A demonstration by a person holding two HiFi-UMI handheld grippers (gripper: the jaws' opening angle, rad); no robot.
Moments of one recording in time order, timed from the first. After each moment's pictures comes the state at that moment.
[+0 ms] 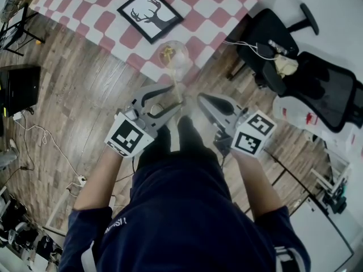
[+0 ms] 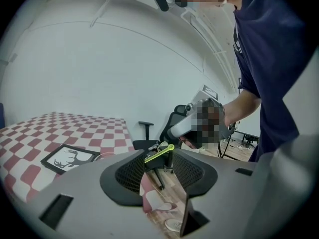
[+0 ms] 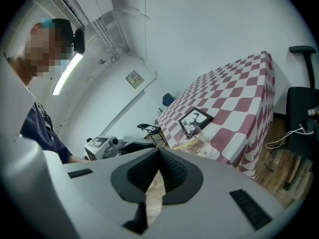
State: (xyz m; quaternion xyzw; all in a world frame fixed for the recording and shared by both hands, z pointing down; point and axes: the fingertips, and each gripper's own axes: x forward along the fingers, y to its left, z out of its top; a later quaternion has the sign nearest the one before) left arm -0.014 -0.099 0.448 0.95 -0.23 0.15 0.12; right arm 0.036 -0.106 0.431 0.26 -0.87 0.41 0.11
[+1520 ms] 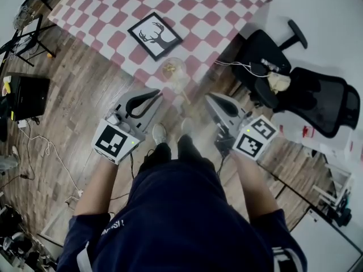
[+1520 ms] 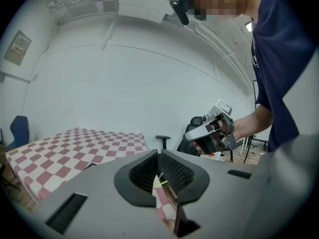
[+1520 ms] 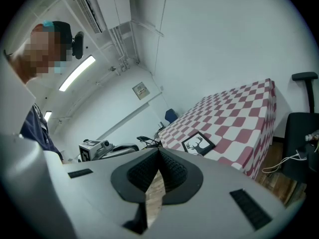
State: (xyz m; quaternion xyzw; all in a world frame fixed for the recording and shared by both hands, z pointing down) left arm -0.065 -0.113 0.359 0.93 -0.34 0.11 0.10; right arm 0.051 -0.119 0.355 0.30 -0.89 0.33 0.05
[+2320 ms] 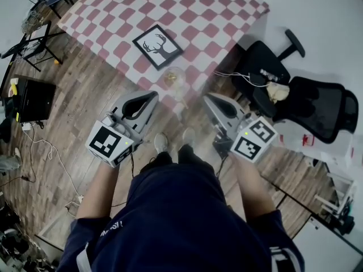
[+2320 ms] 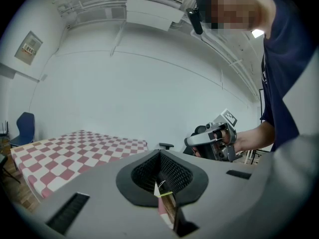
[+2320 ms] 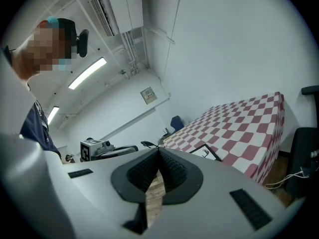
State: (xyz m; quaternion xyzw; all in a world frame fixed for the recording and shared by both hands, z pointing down) left arm -0.074 -0.115 0.312 0.92 -0.37 0.07 0.12; right arm 0.045 -0.123 0.309 0.28 -0.92 0.28 0.03
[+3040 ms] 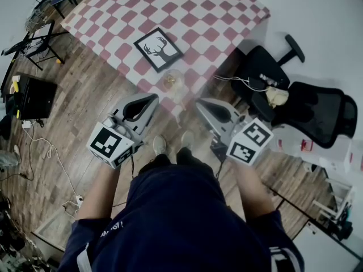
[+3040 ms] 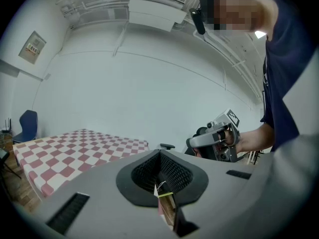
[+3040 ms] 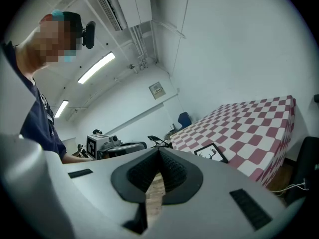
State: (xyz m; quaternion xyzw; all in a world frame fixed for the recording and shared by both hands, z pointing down) left arm -0.069 -0.112 0.308 0.91 -0.38 0.06 0.11; right arm 0.031 -0.108 0.301 0.23 -0.94 0.25 0.05
